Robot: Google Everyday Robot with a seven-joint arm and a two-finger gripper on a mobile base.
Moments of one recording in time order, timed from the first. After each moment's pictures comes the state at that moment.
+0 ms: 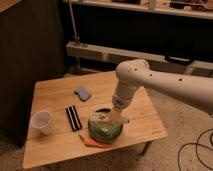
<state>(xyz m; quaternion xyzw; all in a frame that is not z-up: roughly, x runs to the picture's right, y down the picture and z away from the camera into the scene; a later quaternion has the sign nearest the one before) 0.041 0.129 0.699 -0.42 0.00 0.25 0.87</state>
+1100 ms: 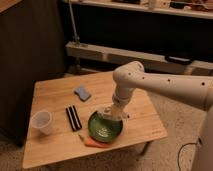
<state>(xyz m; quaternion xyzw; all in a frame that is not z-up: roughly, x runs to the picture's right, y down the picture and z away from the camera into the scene) 0.052 0.104 0.754 -0.35 0.05 0.35 0.87</state>
